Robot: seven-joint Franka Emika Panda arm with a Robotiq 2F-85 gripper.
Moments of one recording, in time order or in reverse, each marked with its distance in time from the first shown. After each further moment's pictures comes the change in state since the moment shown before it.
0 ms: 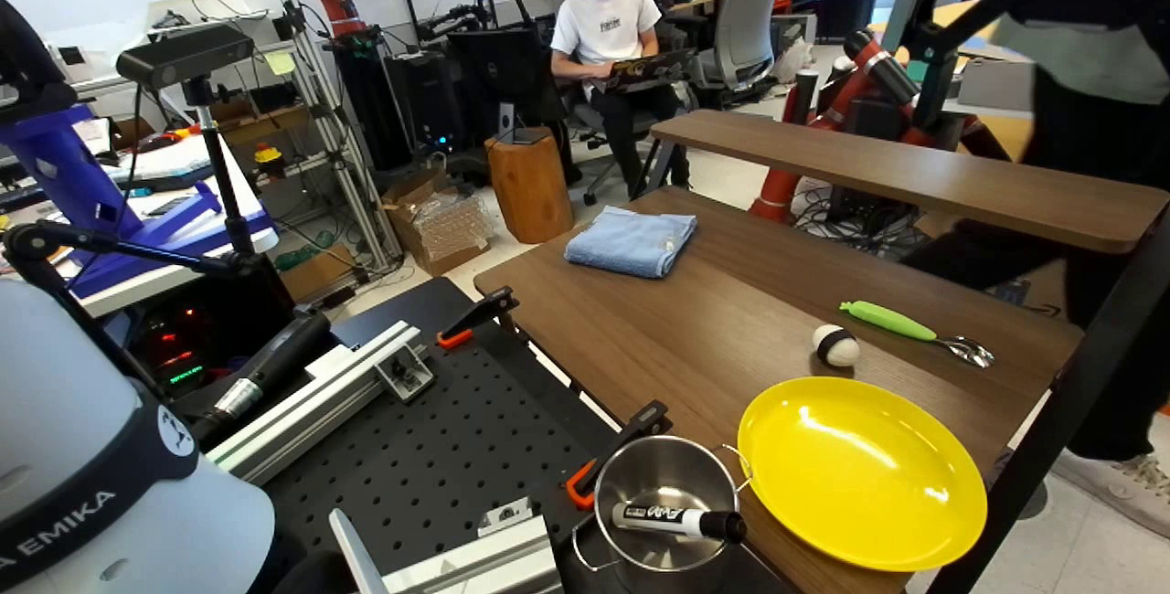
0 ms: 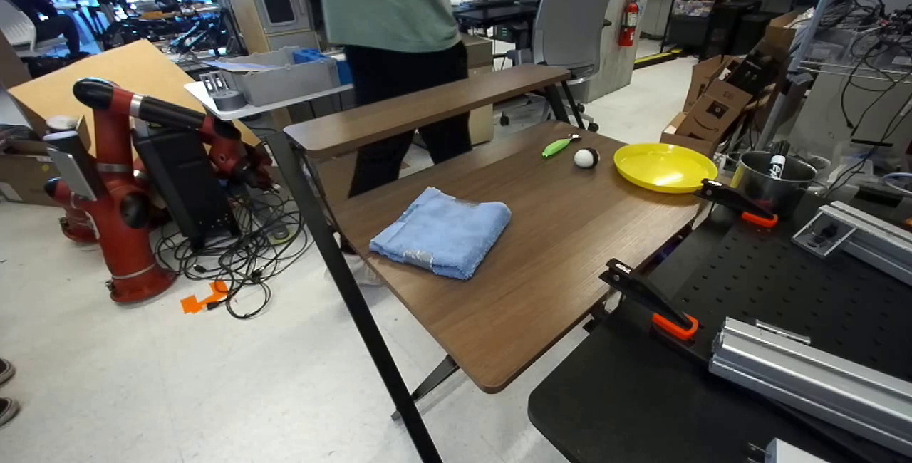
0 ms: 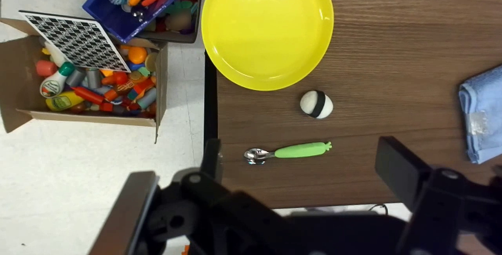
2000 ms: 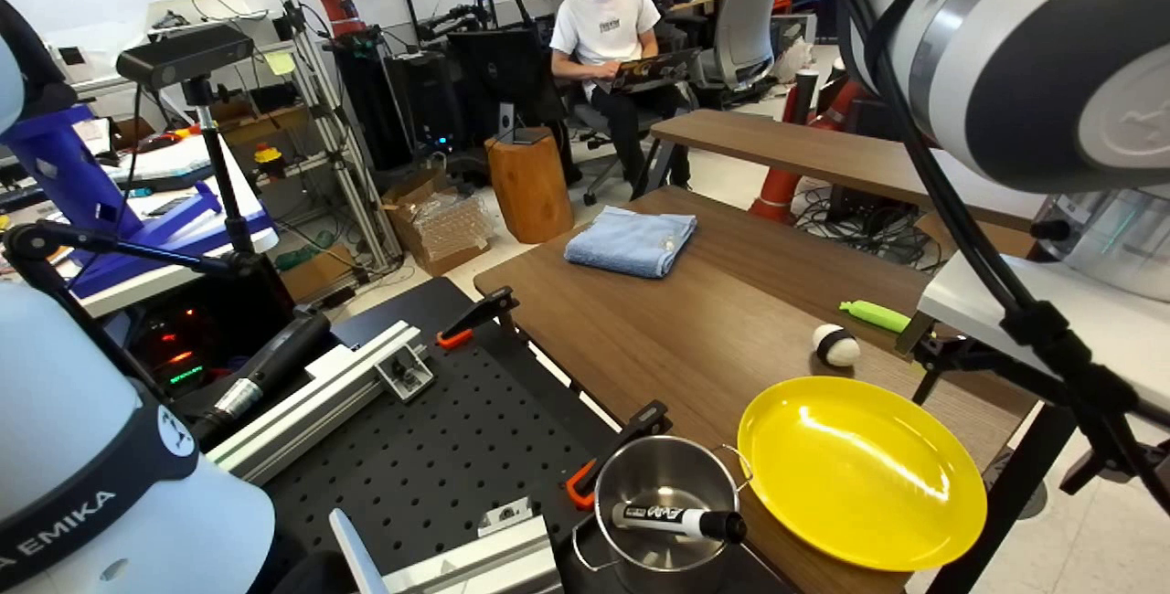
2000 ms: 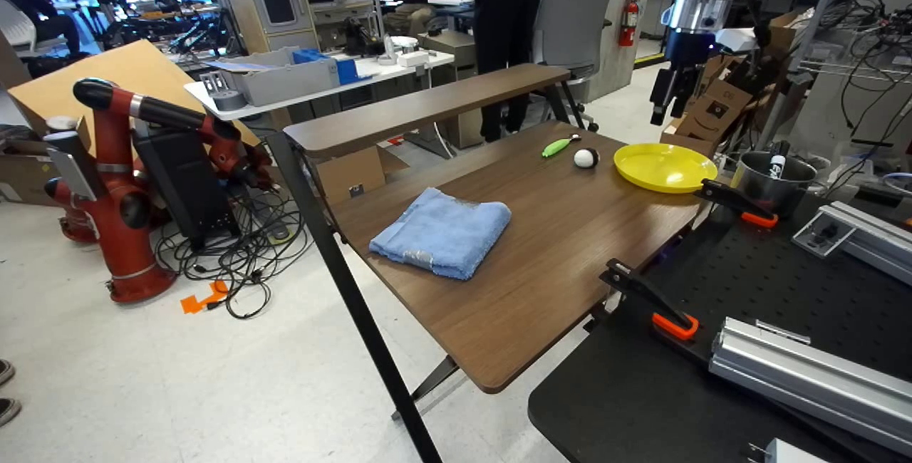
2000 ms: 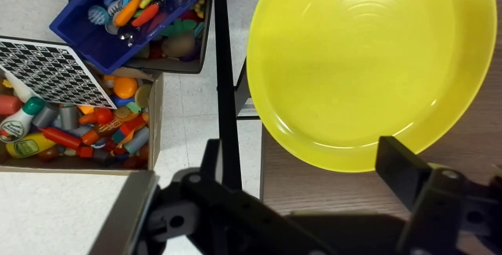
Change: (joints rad) arm -0.252 0.497 0.220 0.150 0.039 0.261 -0.095
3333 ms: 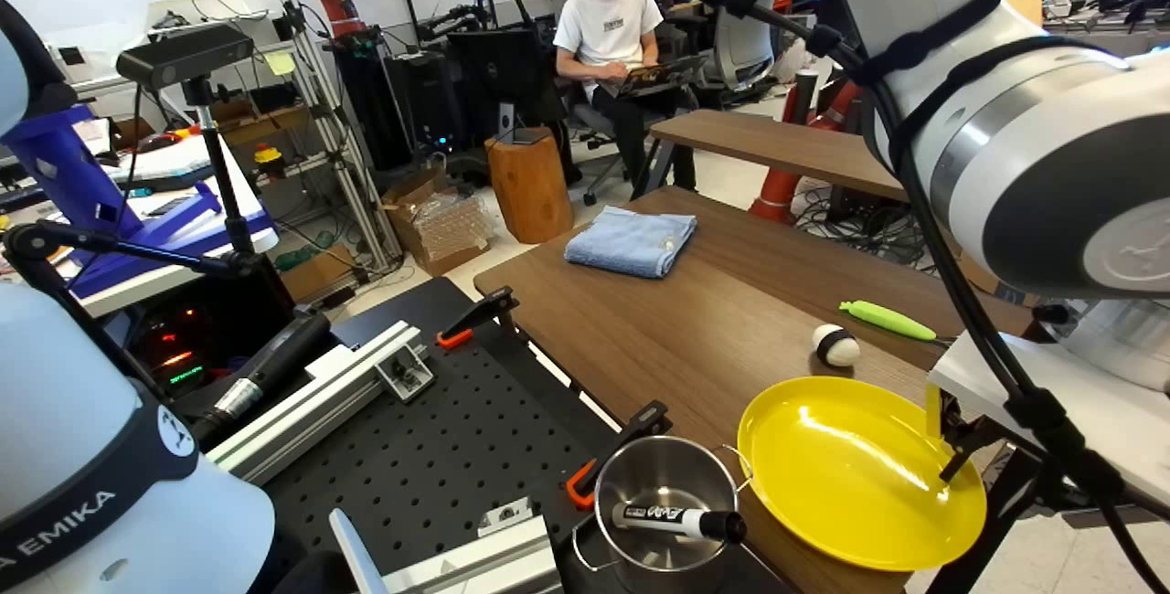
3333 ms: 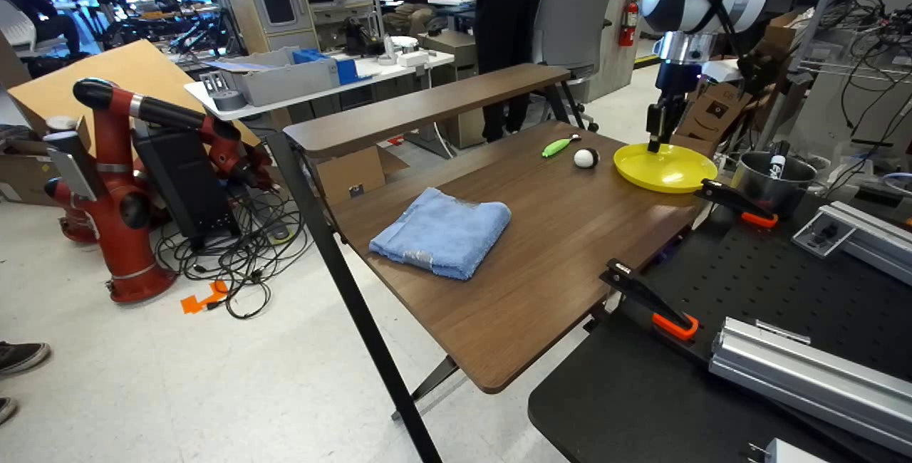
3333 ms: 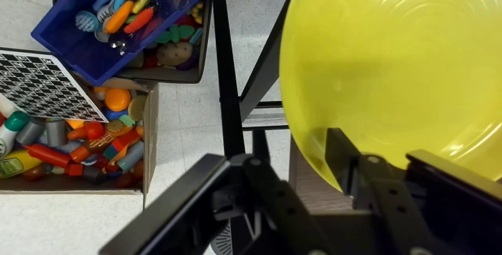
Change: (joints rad) arm -0.028 0.160 0.019 0.125 0.000 0.000 0.001
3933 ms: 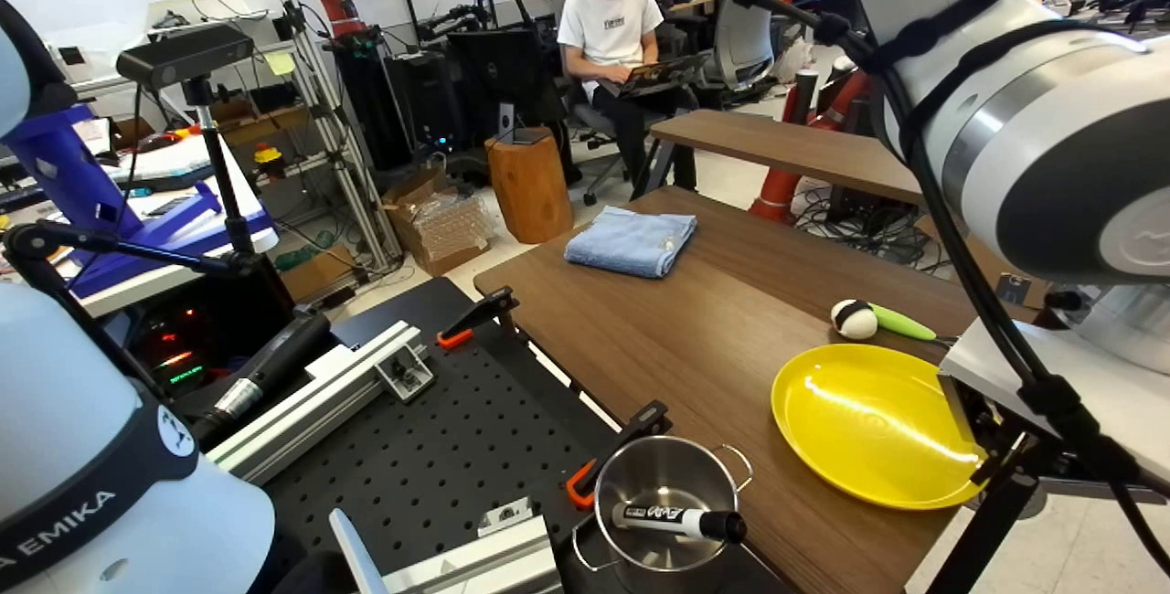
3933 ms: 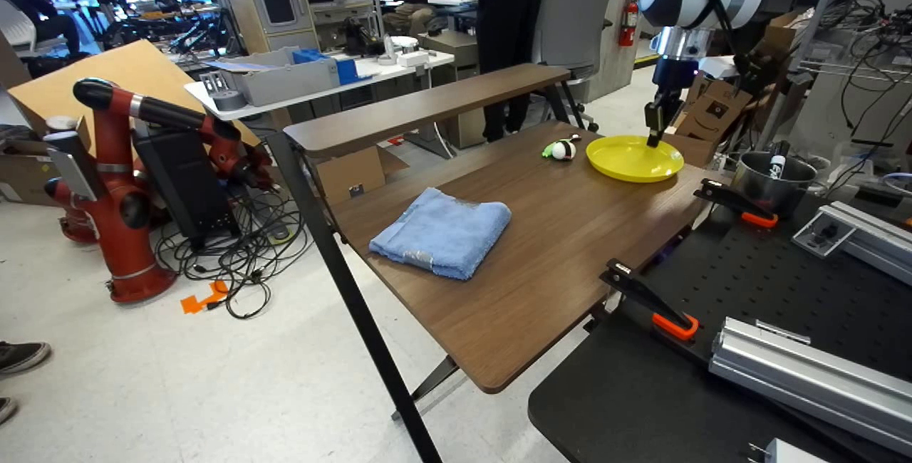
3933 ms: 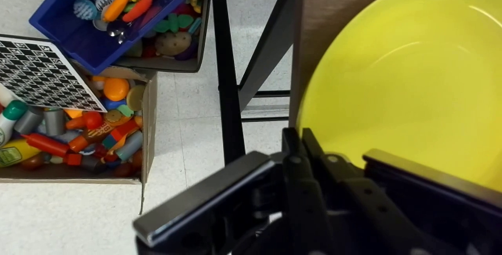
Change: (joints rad) arm -0.013 0.000 0.018 0.021 0.000 -0.007 -0.004
